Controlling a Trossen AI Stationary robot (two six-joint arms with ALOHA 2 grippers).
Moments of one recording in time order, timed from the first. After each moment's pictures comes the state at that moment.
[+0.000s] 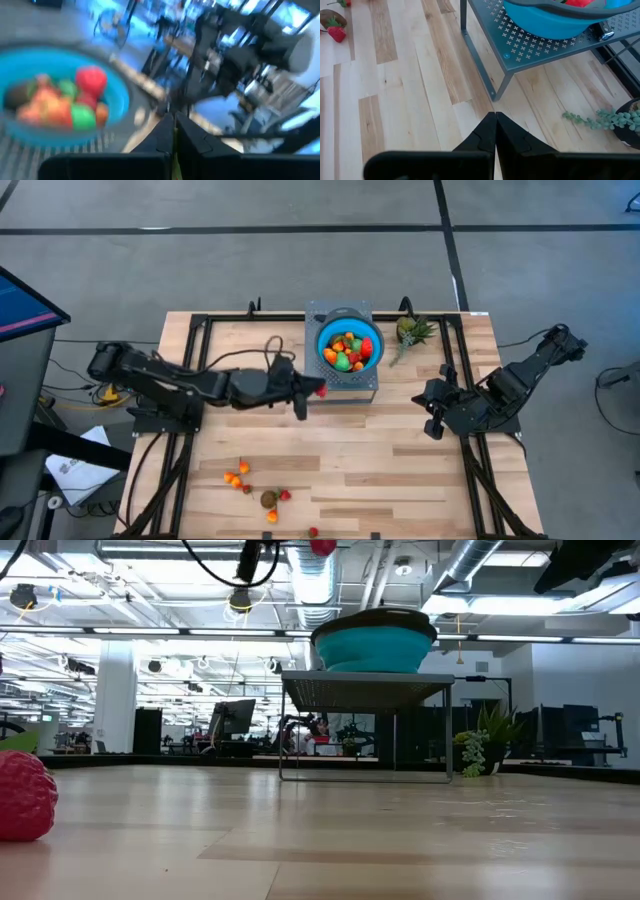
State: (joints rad) left arm -0.18 1.36 0.99 0.22 -0.51 -0.57; right arm 0.61 0.94 0.98 -1.11 0.65 0.75
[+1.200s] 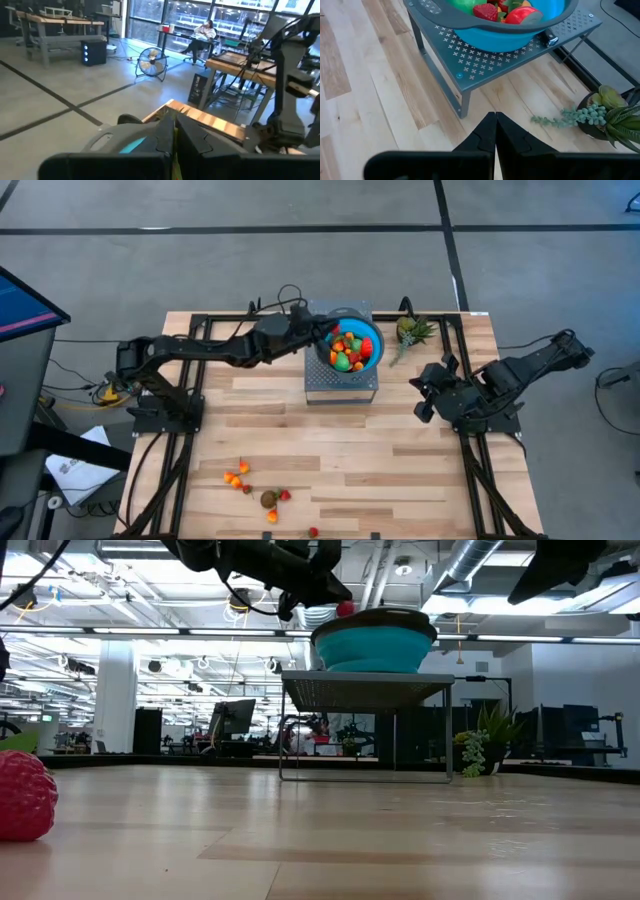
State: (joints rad) left arm 0.23 1.58 1.10 0.44 -0.30 -0.17; right arm 0.45 0.94 0.98 -1.11 0.73 0.75
